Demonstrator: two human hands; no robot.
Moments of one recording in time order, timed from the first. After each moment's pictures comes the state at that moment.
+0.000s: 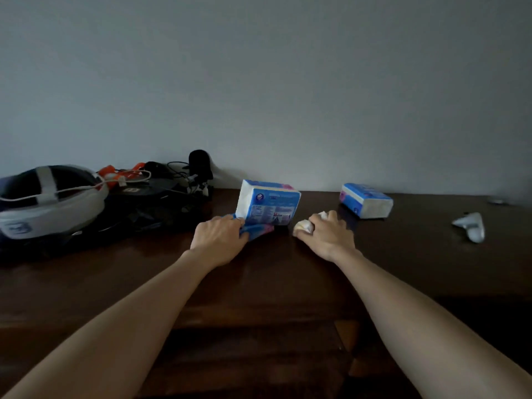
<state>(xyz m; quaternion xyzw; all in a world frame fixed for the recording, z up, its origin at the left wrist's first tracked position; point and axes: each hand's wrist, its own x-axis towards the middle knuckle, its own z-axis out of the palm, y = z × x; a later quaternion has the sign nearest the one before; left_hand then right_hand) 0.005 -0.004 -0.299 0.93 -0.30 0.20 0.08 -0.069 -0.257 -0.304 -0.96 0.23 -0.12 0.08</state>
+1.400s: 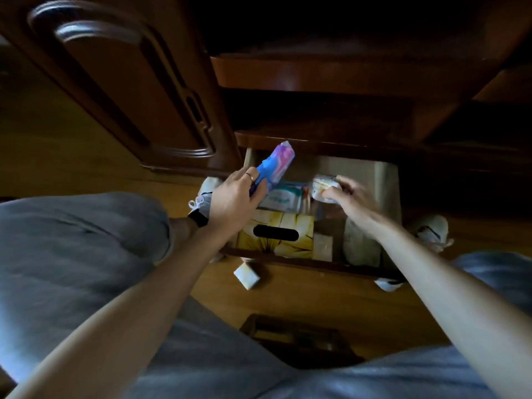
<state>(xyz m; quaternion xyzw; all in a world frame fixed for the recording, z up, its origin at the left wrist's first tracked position) -0.284 0.206 -0.641 0.94 -0.21 0.11 0.25 -0.337 -0.052 -0.645 -0.78 0.22 0.11 0.58</state>
